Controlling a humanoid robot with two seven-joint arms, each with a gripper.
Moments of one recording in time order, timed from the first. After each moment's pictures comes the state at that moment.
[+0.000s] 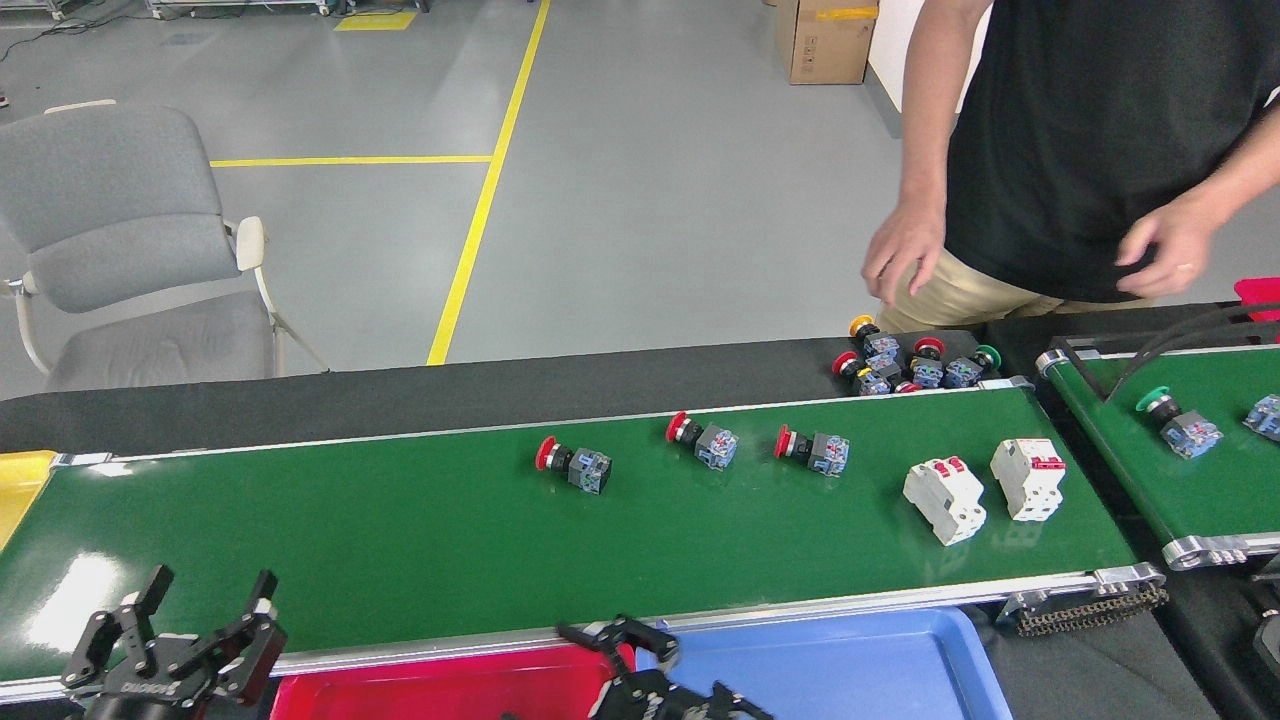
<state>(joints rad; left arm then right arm) 0.12 0.11 0.30 -1.65 -1.47 -0.34 -0.01 0.09 0.11 0.21 -1.65 1.42 -0.54 0.13</state>
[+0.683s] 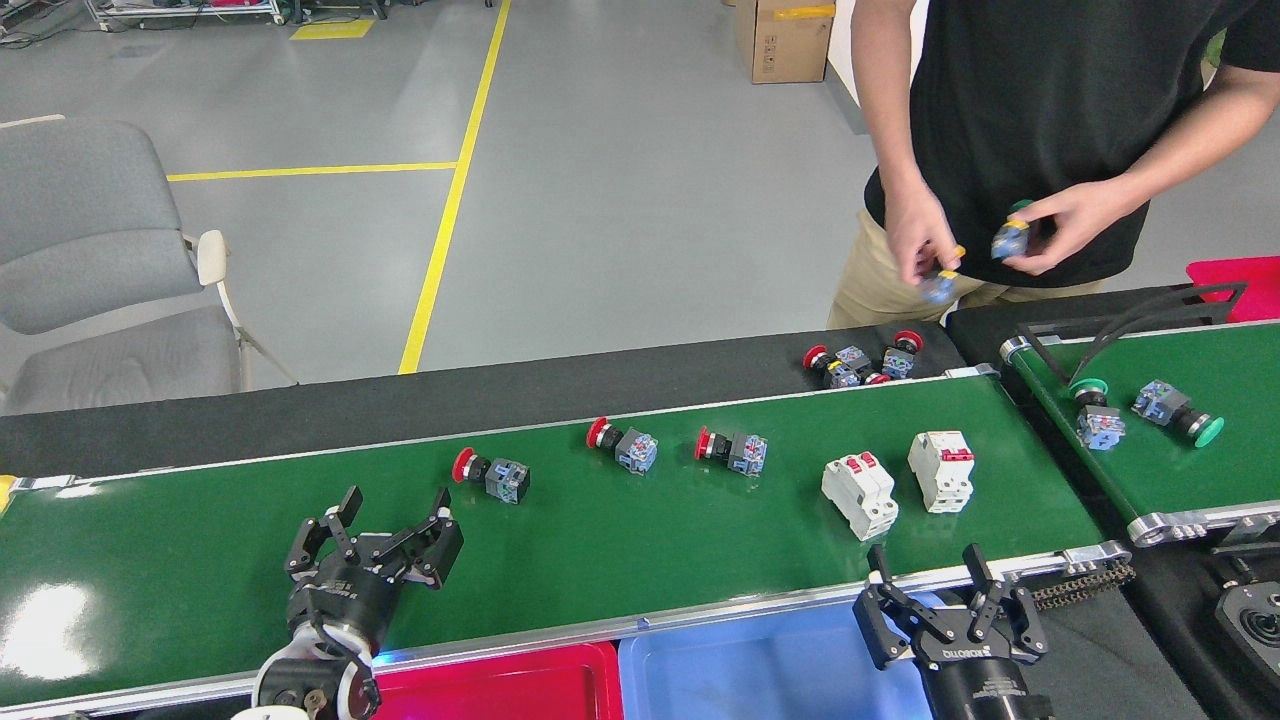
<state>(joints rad) -0.17 0.05 -0.02 -1.36 -1.47 -0.07 -0.11 0.05 0.08 -0.02 -1.59 1.43 -0.12 0.04</state>
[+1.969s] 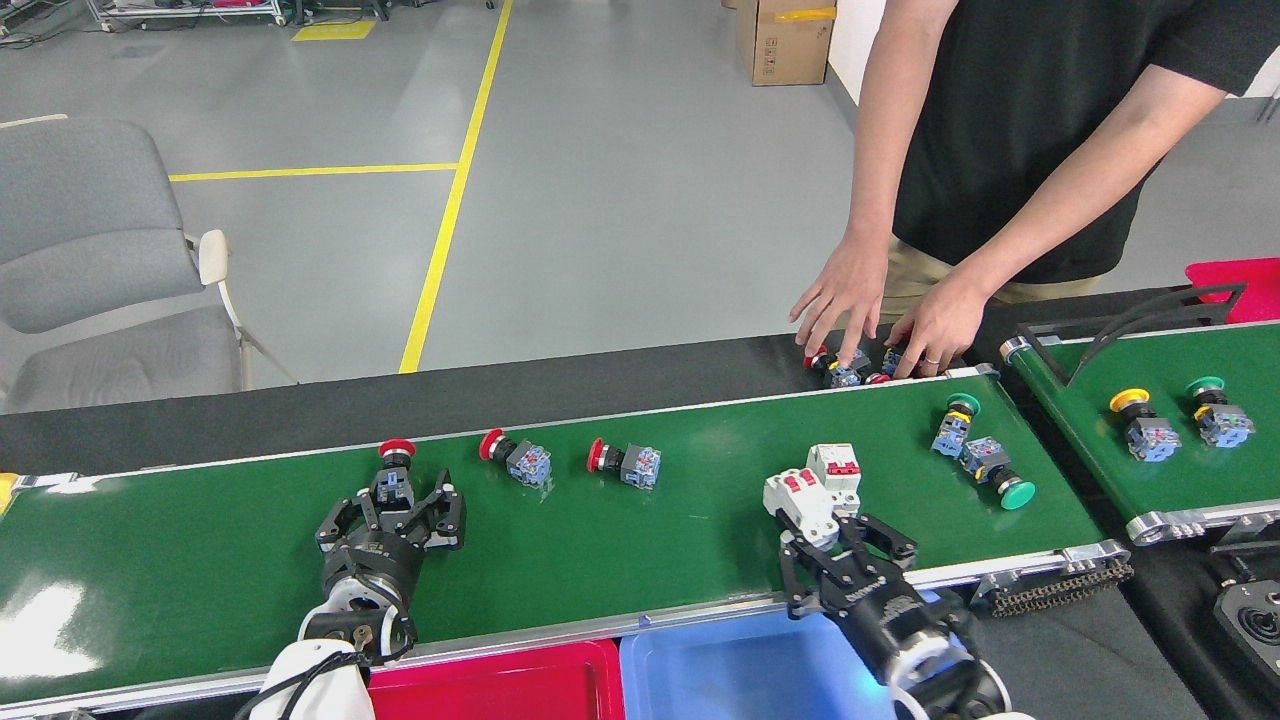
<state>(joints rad) -0.31 0.06 -0.07 -1.11 -1.46 0.05 -0.09 -0.04 -0.15 0.14 -1.53 1.25 -0.33 0.07</state>
